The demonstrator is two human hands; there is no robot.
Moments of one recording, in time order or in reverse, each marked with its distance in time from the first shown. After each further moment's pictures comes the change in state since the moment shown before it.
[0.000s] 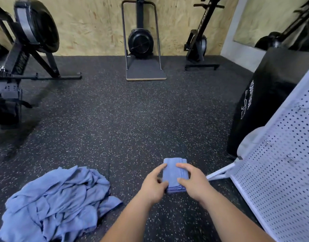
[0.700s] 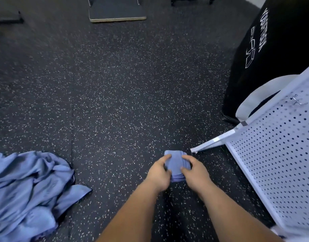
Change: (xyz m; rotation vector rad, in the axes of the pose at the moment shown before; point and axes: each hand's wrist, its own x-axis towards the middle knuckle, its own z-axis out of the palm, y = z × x) left_hand 0.161 -0.132 0.124 0.222 -0.192 -0.232; right_hand 0.124 0.198 0.018 -0.065 0.051 0.298
